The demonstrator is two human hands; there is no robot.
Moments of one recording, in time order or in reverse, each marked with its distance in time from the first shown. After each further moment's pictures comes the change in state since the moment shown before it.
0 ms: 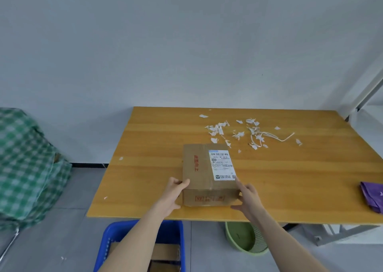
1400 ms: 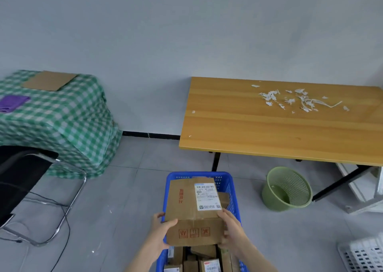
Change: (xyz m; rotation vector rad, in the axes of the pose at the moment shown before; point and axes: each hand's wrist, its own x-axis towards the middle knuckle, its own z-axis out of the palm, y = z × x) left_hand -0.220 -0.263 -0.315 -0.211 0.232 -0.186; right_hand -0.244 0.330 0.194 -0.113 -0.169 0.293
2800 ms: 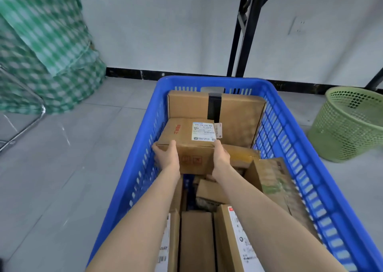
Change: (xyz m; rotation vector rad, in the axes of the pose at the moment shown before) left_hand 0.467 -0.269 0.017 -0.228 0.386 0.515; right_hand 0.432 0.252 0.031 0.177 0.127 -0.220
